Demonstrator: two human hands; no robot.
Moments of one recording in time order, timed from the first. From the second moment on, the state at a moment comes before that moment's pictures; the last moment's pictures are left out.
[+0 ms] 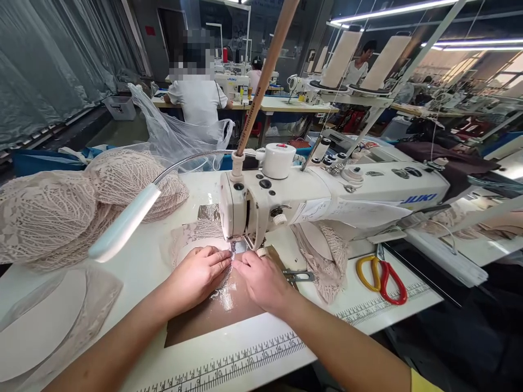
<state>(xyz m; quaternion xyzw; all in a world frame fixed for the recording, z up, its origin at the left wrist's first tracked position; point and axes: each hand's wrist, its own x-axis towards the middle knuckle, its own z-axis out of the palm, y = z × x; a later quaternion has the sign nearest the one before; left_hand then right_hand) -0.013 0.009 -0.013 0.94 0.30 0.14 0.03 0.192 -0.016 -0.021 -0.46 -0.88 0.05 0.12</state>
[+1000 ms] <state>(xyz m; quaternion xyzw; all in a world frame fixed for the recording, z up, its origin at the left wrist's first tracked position) -0.012 -0.003 -0.011 0.93 0.32 0.16 0.09 0.197 -0.013 -0.018 -0.45 -0.88 0.06 0.15</state>
